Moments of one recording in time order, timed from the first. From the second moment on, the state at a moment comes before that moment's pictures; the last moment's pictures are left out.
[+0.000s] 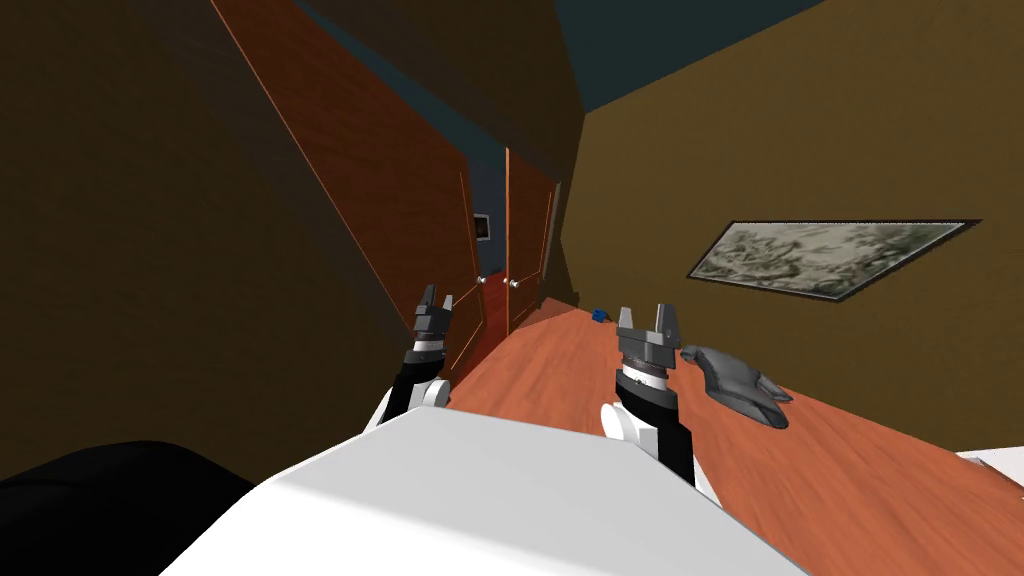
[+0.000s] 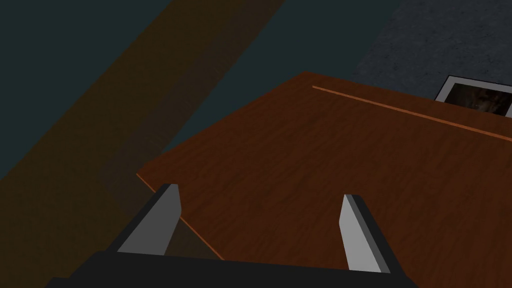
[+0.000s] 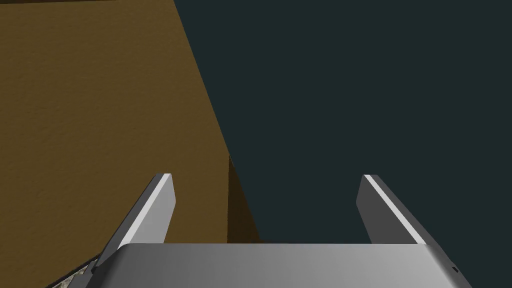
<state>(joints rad) 0.43 -0.05 -0.02 -2.18 -0.15 -0.66 0.06</state>
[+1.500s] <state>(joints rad) 0.33 -0.09 -0.01 -1.89 -0.25 -0.71 -0.16</state>
